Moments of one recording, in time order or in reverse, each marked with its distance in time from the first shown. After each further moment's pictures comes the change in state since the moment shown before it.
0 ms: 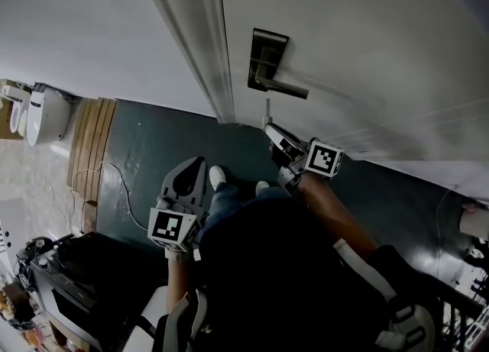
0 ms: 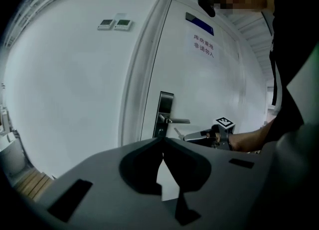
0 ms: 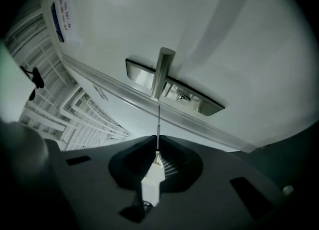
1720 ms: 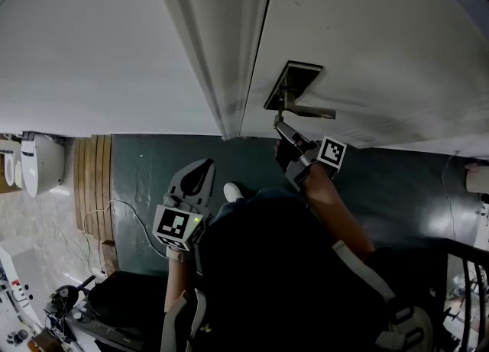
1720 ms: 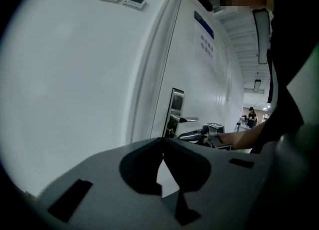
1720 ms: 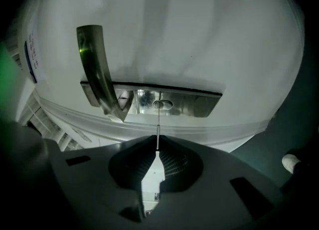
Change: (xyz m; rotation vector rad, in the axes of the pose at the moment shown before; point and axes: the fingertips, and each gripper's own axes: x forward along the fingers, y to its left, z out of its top) left arm 0.053 0.114 0.011 0.053 0.043 -0.276; right arm 0.075 -0.056 0.026 0.373 -0.314 -0.074
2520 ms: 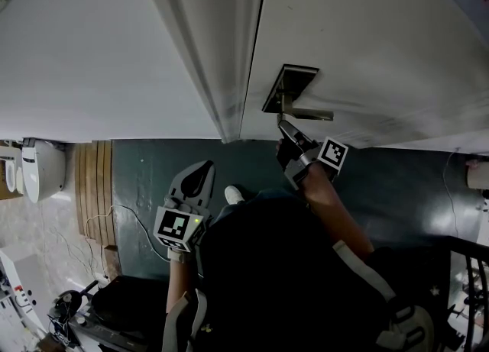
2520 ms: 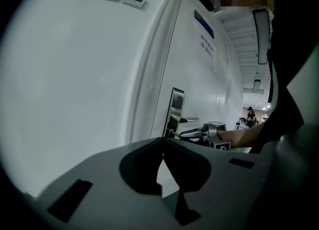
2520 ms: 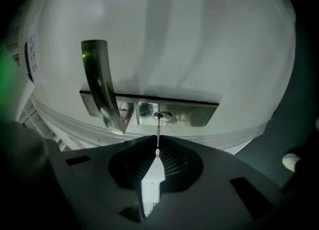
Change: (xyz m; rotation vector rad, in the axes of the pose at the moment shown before) left arm 0.007 0.002 0.000 0.002 0.004 -0.009; right arm -0.005 0.000 0.018 0.026 -0.106 -0.045
